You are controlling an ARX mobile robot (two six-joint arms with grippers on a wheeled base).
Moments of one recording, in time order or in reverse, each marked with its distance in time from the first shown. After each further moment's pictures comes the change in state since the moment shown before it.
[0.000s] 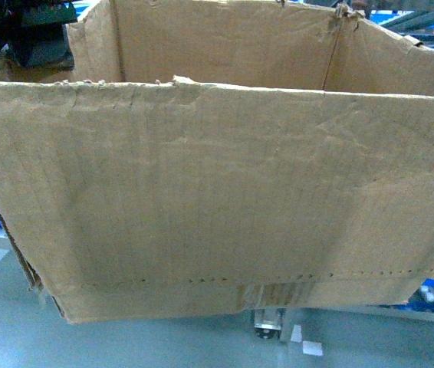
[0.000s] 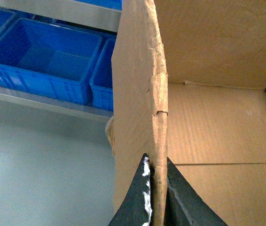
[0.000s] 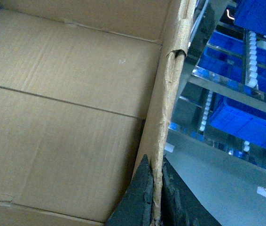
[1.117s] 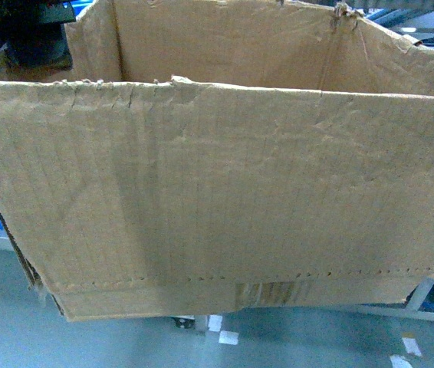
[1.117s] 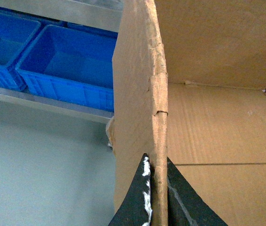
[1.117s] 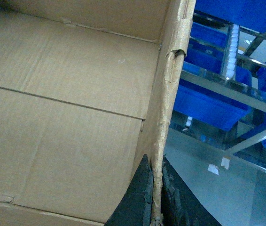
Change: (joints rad) left arm 0.001 0.000 0.000 0.001 0.000 0.000; right arm 0.000 0.000 0.000 0.000 0.000 0.000
